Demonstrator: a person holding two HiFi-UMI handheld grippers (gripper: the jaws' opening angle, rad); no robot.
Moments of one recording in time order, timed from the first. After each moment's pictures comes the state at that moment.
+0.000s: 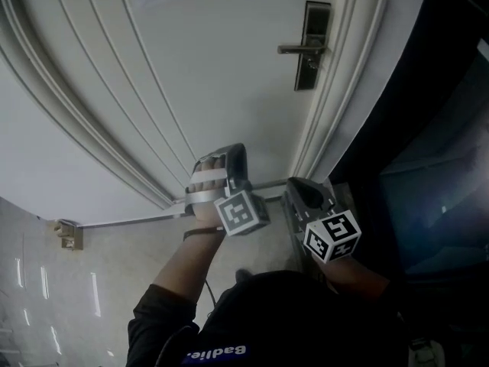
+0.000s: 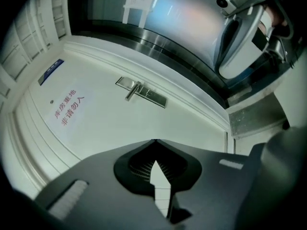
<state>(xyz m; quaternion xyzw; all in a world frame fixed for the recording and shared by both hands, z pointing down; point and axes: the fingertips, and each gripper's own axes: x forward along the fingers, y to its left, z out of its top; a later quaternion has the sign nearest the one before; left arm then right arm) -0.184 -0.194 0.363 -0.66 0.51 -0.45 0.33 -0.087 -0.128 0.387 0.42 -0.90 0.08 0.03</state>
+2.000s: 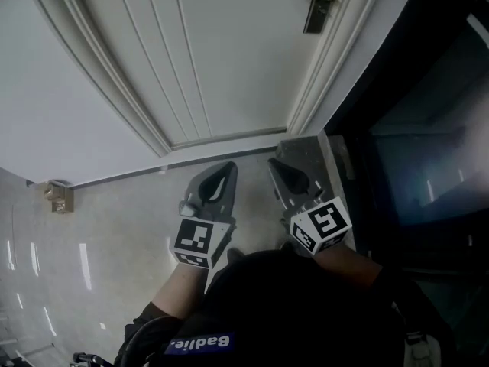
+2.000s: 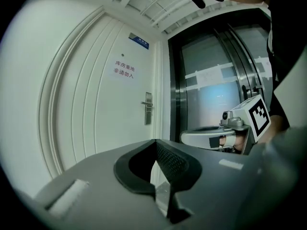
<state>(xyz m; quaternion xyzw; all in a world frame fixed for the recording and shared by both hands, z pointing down) -0.265 0.068 0.388 -0.87 0.50 -0.03 -0.03 -0.191 0.061 0.393 0.38 -0.92 0.02 0.04</state>
